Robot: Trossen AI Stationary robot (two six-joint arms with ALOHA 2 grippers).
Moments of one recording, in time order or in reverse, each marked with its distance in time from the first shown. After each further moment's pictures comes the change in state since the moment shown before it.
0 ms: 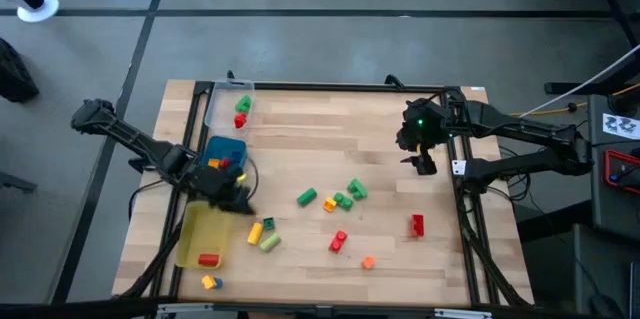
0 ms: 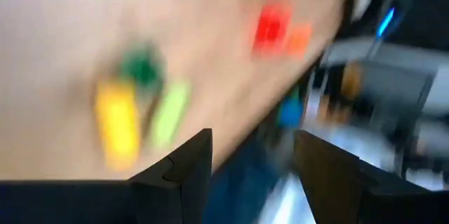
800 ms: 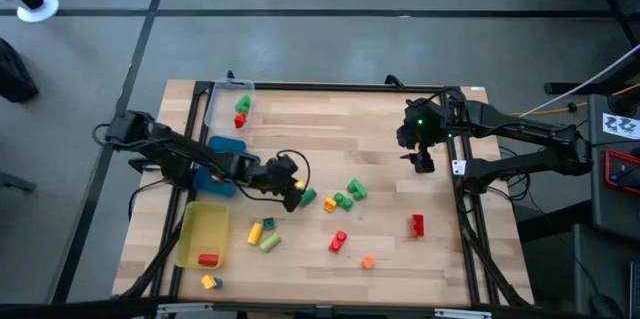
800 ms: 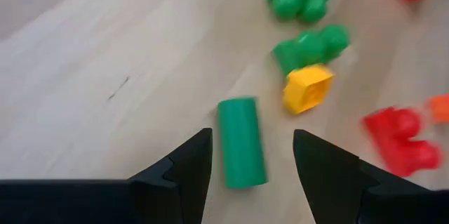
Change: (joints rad) left arm 0.258 0.662 0.211 0.250 -0.166 0.891; right arm 0.000 0.000 0.000 0.001 0.063 0.037
